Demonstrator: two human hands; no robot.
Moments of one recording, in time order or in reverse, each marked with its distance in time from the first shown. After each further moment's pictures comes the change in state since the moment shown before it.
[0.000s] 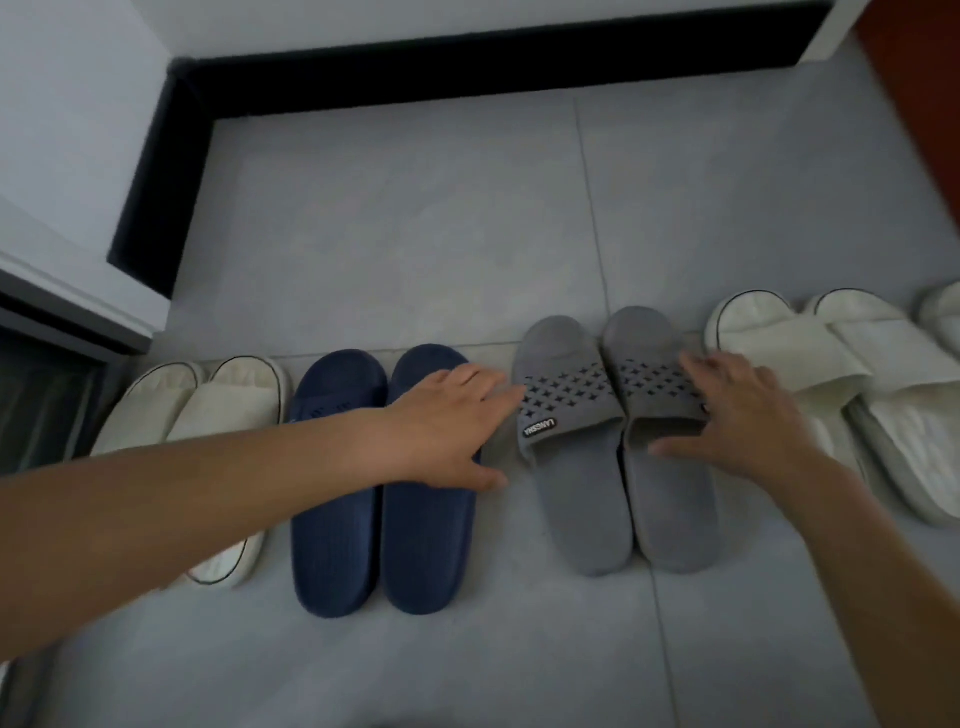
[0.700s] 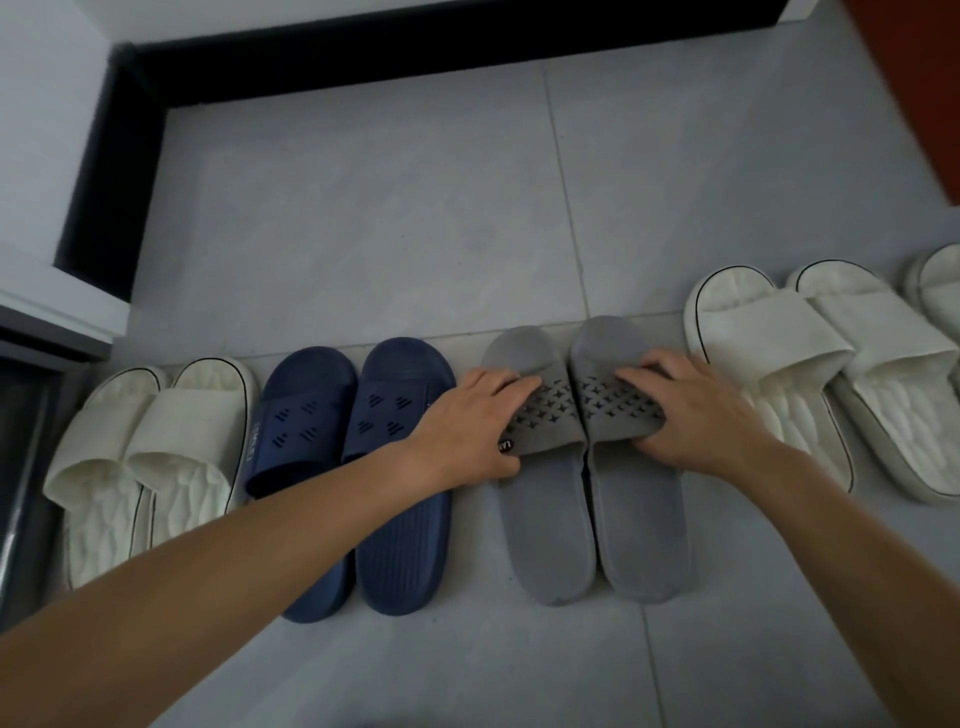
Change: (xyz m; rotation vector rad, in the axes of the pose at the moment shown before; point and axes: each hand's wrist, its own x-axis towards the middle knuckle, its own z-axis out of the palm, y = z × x) left_hand 0.048 0.028 0.041 -0.283 0.147 -0.088; right_hand 0.007 0.001 0.025 0.043 0.009 -0.234
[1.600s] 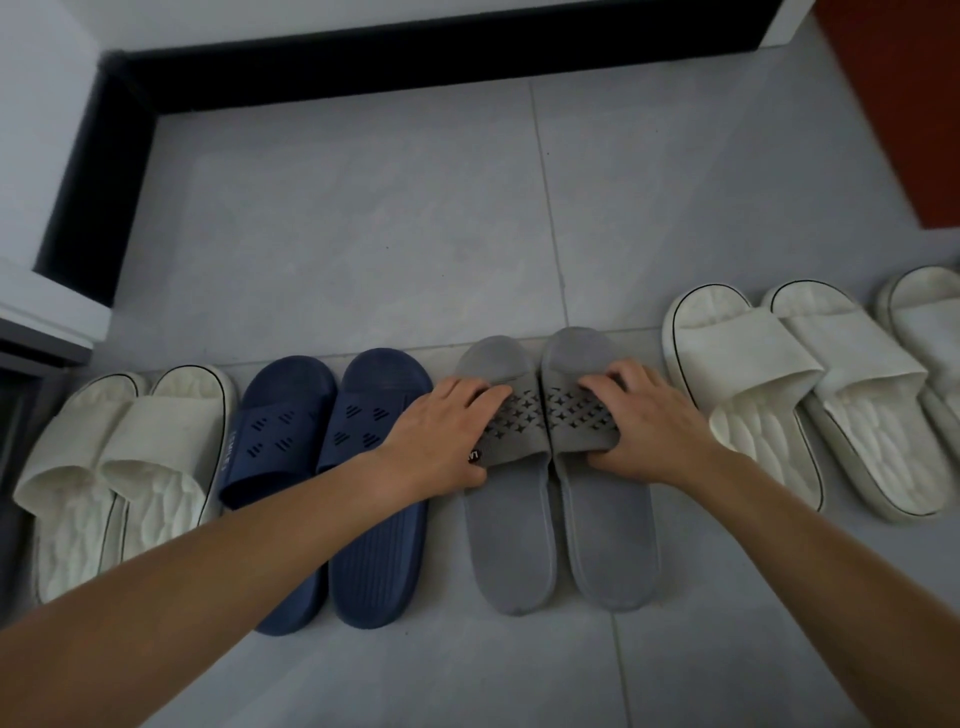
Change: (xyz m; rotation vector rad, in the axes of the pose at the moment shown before) left_hand -0.001 -0.001 -0.002 0.154 0.064 -0.002; right_hand 0.012 -0.012 0.000 -0.042 -0.033 -0.049
